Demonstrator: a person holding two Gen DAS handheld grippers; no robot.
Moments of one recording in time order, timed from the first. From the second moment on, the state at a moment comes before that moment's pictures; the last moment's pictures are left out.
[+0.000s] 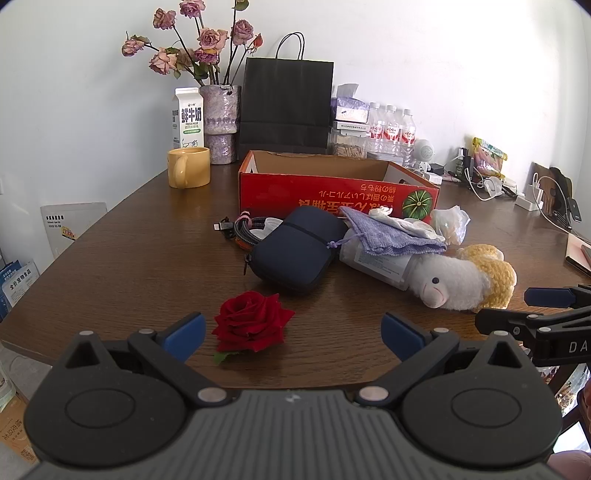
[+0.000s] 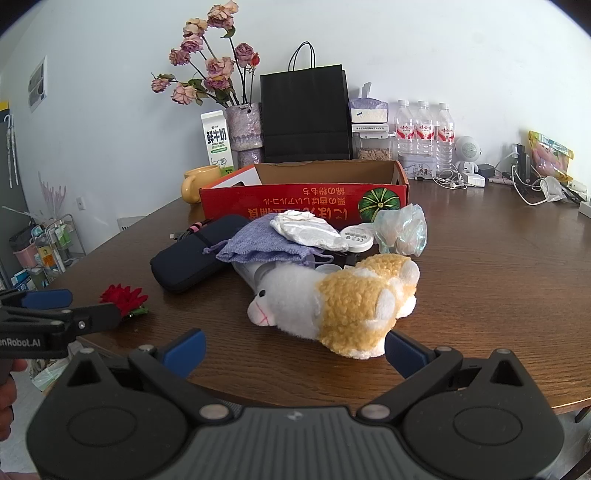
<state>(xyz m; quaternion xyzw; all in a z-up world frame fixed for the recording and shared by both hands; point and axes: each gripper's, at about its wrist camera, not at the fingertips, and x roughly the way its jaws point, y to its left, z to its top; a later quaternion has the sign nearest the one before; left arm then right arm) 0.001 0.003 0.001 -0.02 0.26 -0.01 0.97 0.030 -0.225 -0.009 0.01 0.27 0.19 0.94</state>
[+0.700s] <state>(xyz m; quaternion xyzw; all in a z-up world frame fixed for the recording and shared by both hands) 0.015 0.018 -0.005 -0.03 0.27 0.02 0.96 0.042 -0.236 -0.014 -0.01 0.26 0.17 0.95</state>
